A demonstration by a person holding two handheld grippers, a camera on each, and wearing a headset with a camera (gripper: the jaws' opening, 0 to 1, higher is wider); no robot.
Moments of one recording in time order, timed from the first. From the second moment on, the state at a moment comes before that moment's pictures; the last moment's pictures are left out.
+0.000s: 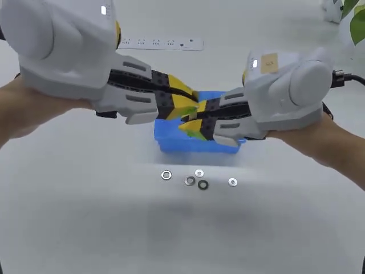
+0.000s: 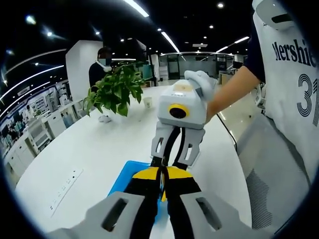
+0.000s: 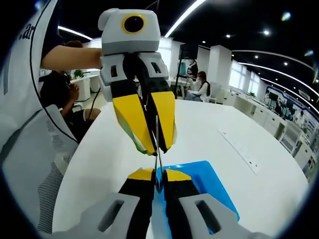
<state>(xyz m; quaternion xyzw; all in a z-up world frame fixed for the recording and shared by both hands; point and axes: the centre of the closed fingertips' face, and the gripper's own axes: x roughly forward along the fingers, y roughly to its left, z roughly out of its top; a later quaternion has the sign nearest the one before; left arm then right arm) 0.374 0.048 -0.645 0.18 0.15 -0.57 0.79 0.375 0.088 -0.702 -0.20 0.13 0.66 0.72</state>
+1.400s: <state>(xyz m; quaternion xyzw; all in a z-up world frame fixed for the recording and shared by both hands) 0.285 0.076 -0.646 0.20 0.17 -0.57 0.78 0.292 0.104 -0.716 -0.24 0.16 0.73 0.62</state>
